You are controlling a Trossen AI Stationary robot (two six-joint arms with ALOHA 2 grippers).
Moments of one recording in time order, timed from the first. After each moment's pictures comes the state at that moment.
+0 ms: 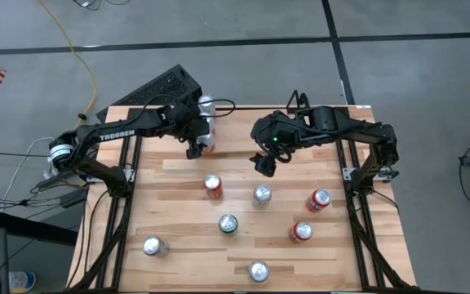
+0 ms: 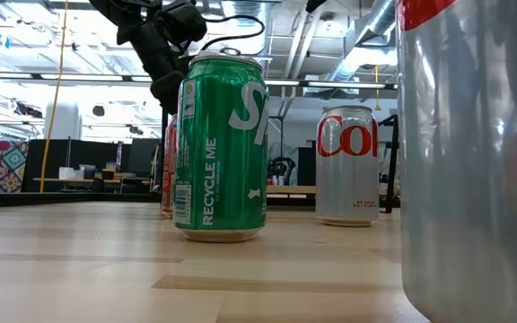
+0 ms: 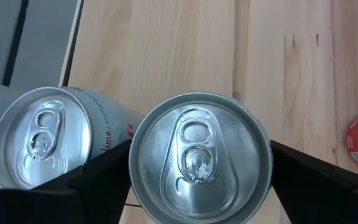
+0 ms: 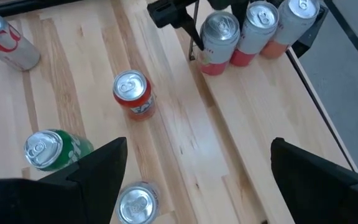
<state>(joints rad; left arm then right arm) 0.50 1.41 1.05 -0.48 0.01 0.43 0.04 1.74 2.14 -1.33 0.26 0.28</state>
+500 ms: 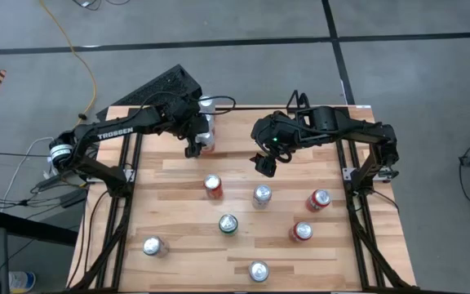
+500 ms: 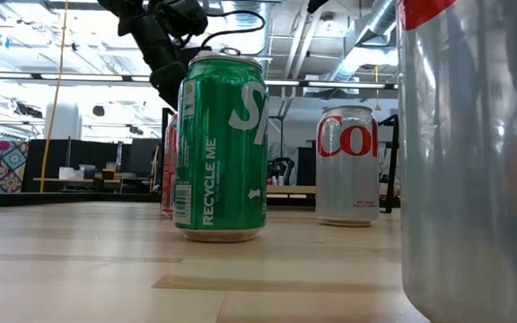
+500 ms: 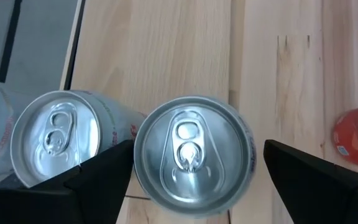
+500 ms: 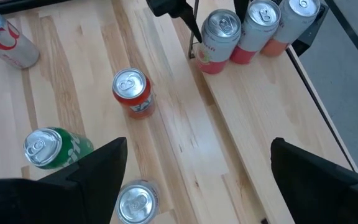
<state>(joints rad) 0.50 1.41 1.12 -0.58 0.03 0.43 0.04 1.74 2.14 -1.33 0.26 0.28</state>
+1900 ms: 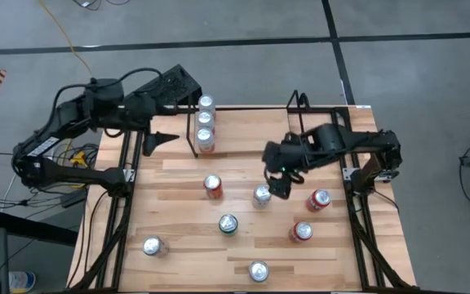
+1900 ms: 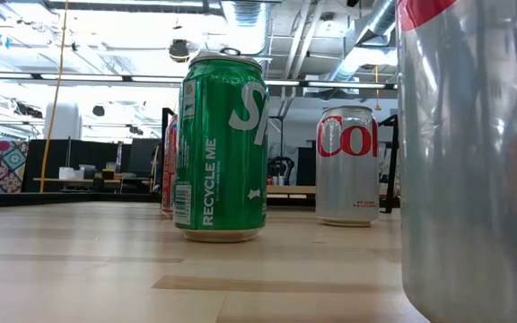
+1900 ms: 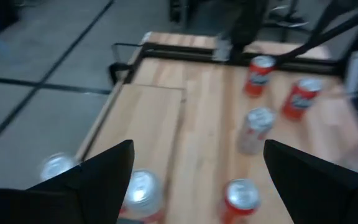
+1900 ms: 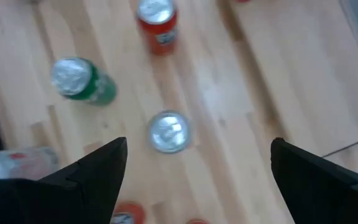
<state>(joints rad) 0.39 1.00 1.48 -0.86 0.16 0.09 0.21 1.74 2.13 -1.57 0.23 0.49</state>
